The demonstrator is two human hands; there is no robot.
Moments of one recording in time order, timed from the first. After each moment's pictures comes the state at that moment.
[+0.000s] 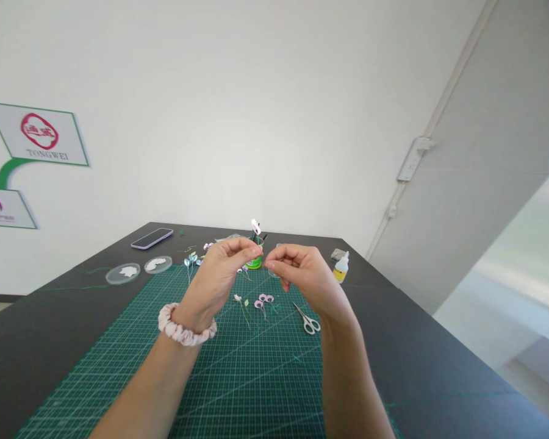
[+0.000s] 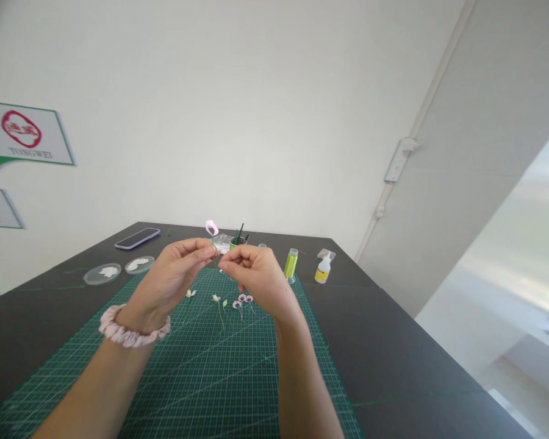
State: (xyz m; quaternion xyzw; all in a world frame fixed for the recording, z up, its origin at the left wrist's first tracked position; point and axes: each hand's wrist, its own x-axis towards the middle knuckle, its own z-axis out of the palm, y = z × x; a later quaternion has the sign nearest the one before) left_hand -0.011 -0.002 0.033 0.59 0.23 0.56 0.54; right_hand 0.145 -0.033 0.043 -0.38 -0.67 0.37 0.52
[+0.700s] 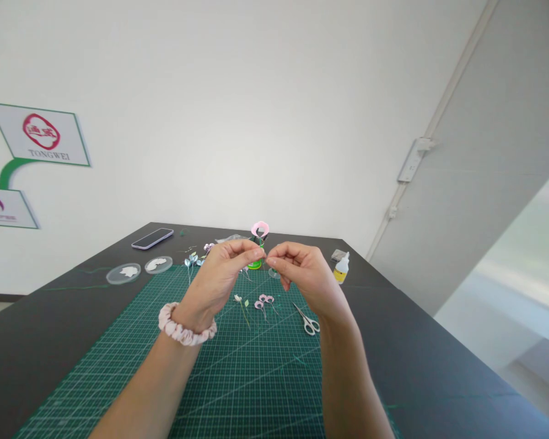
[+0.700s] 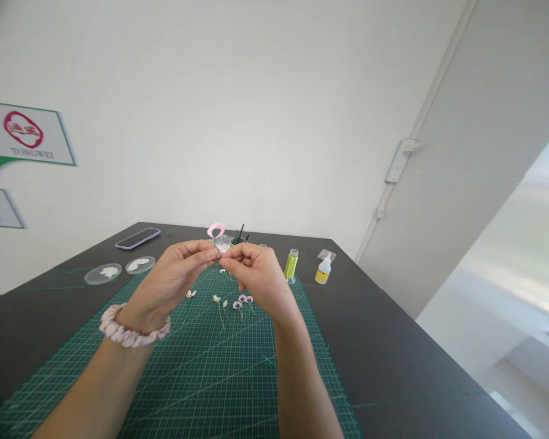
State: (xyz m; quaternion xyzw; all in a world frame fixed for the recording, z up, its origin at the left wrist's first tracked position) left_hand -0.011 -0.002 0.033 0.60 0.23 0.54 0.54; right_hand 0.143 -0.032 0.041 -0.37 -0.65 0.37 0.55
